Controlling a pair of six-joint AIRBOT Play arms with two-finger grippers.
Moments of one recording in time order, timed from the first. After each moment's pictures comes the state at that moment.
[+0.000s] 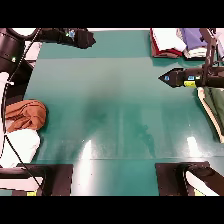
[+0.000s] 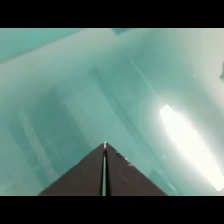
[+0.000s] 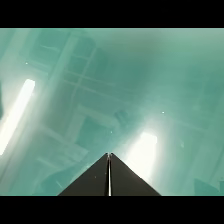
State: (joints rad) left arm -0.35 -1.48 1.90 1.11 -0.99 -1.39; right arm 0.07 -0.93 1.14 -0.94 1.09 1.35
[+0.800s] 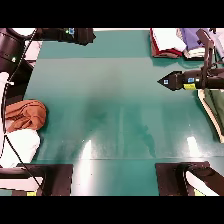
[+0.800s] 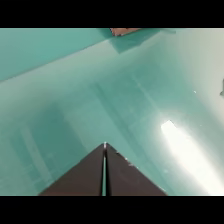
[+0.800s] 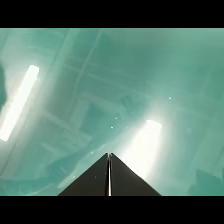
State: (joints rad) left arm -0.34 -1.48 1.90 1.11 -0.94 -1.39; right arm 0.07 -0.93 1.14 -0.93 1.15 1.35
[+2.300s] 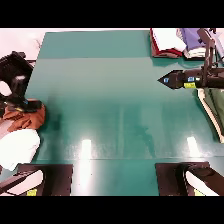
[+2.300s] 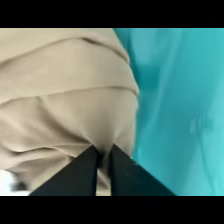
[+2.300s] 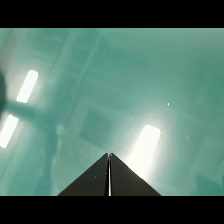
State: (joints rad) left arm 0.19 -1.10 1.01 1.61 -1.15 -1.54; right arm 0.07 -0.93 1.16 -0.92 1.11 1.35
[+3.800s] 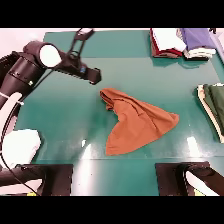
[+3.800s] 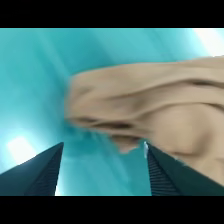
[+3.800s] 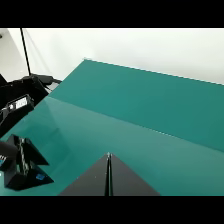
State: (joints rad) left arm -0.44 -1.37 1.54 1.34 -1.07 -1.52; right arm 0.07 -0.93 1.69 -0.99 1.09 1.39
